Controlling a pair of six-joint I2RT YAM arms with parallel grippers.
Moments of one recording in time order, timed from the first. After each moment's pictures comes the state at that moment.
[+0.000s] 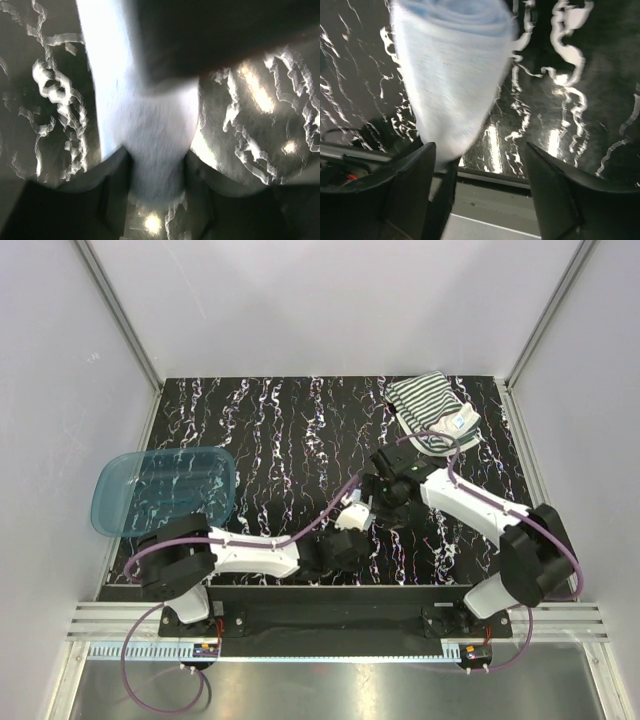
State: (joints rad) left arm -1.28 1.65 0.86 -0.13 -0.51 -0.60; right arm 0.62 1.51 1.04 -0.73 -0.12 0.78
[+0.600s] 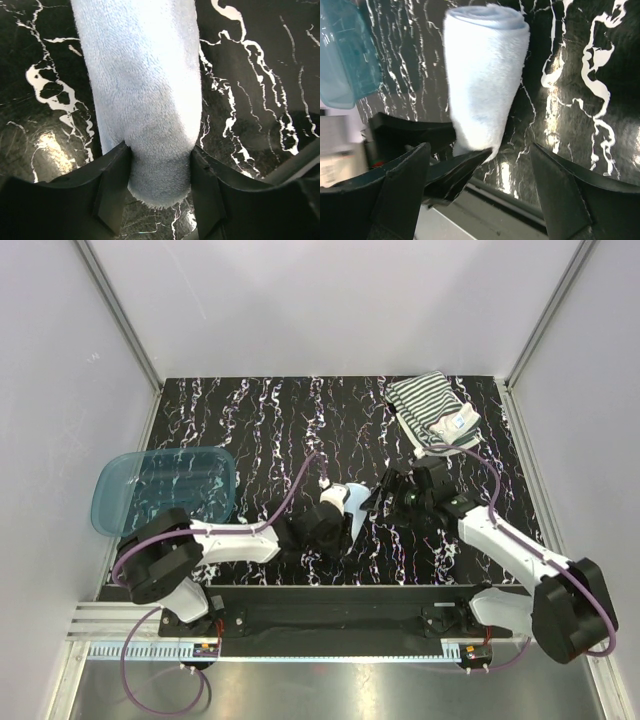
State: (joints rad) left arm -1.08 1.56 0.74 0.05 -0.19 -0.62; right arm 0.46 1.15 0.72 -0.34 -0.27 0.83
